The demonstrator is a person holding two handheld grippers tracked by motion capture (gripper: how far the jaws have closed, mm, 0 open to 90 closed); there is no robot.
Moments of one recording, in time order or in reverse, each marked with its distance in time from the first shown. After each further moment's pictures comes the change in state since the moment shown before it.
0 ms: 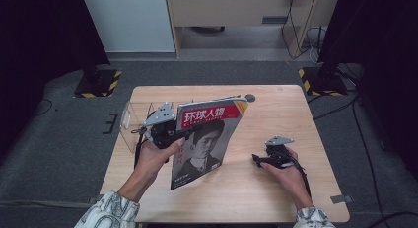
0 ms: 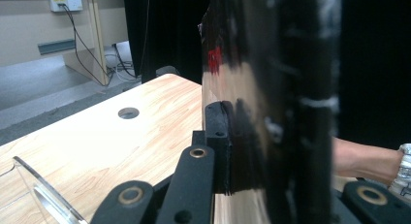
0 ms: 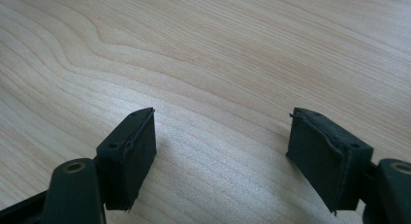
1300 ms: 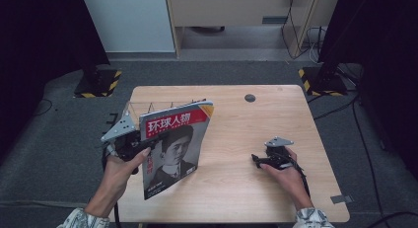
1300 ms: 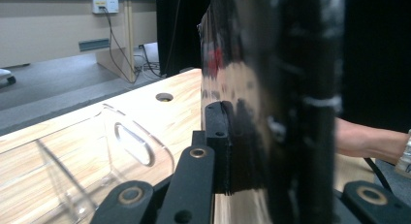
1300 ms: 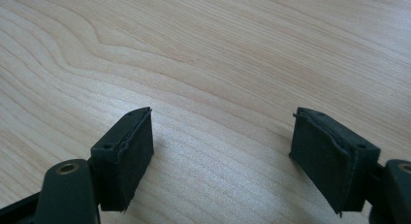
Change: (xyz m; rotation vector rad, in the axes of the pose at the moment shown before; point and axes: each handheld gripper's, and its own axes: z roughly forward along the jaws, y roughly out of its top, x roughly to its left) left arm 0.019 -0.031 -0.083 -0.031 0.098 -0.028; right arm 0.002 -0.004 0.001 -0.025 -0.016 -0.004
